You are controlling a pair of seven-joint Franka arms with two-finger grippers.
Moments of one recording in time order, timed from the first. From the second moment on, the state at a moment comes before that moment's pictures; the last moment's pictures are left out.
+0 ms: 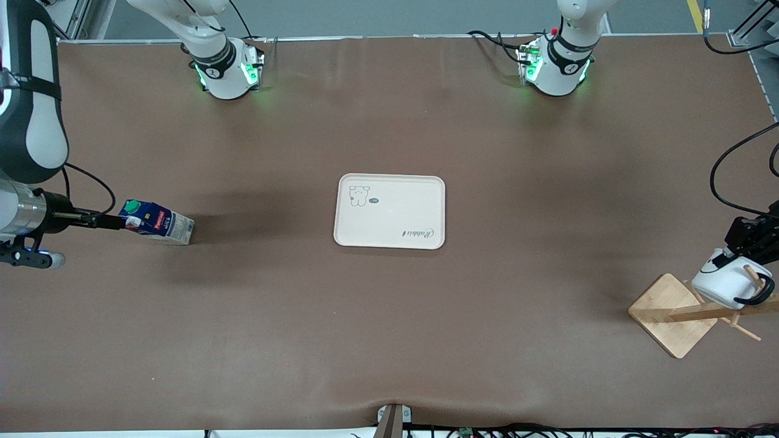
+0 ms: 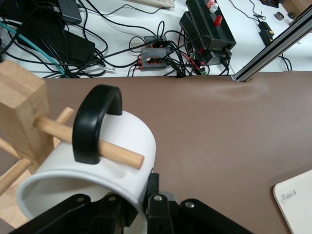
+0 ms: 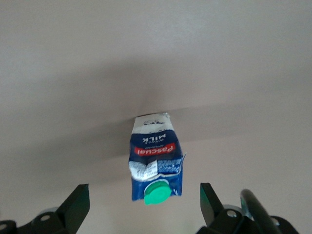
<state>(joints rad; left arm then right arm) 0.53 0.23 -0.19 -1.83 -0.83 2.19 1.04 -0.12 0.31 -0.02 -1.62 -0.01 1.70 0.06</state>
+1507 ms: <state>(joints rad) 0.50 0.09 -0.67 -1.82 -0.15 2.09 -0.03 -0.15 0.26 -0.02 -1.95 -0.02 1.93 0.13</state>
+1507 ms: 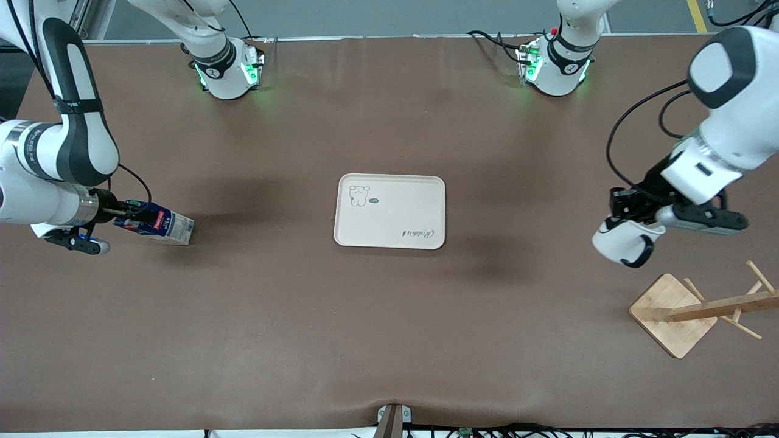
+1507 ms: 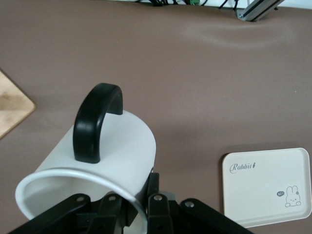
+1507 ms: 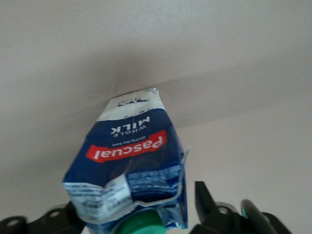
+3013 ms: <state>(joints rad) -0.21 0.65 -0.68 -1.67 0.29 2.12 -1.04 -0.15 0.24 0.00 -1.82 -0.02 1.87 0.05</state>
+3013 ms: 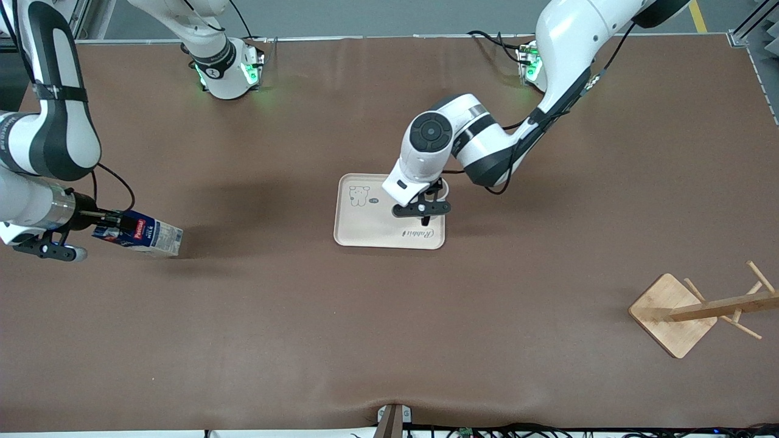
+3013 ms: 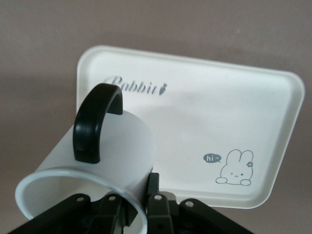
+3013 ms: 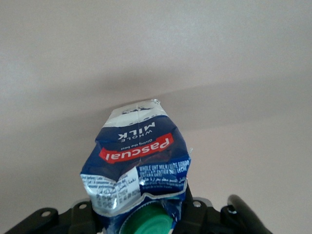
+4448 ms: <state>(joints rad) -0.27 0.75 -0.61 -1.65 0.29 2.12 -1.12 0.21 0.24 0.02 -1.67 0.18 1.67 0.32</state>
